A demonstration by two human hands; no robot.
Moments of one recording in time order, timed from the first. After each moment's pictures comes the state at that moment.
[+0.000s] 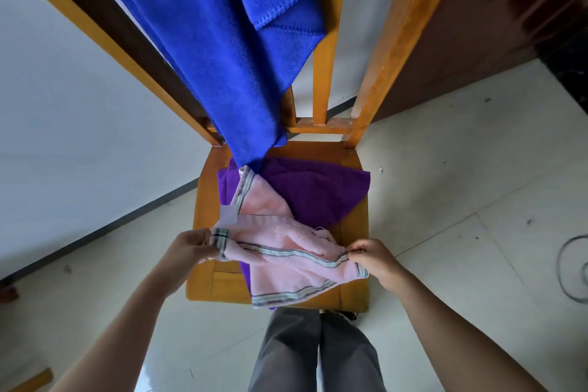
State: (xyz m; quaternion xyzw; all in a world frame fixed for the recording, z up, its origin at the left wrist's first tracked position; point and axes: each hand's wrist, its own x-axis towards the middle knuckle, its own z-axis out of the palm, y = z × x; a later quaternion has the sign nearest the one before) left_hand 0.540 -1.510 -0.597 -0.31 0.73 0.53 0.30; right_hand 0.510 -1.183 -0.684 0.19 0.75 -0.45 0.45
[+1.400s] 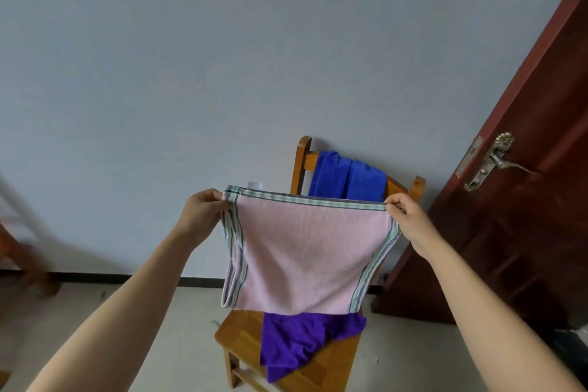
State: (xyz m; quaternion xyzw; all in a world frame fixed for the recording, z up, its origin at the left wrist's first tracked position) left_hand 0.654 -1.524 -0.273 -0.26 0.59 0.73 -0.23; right_hand 0.461 -1.211 -0.247 -0.19 0.82 -0.53 0.10
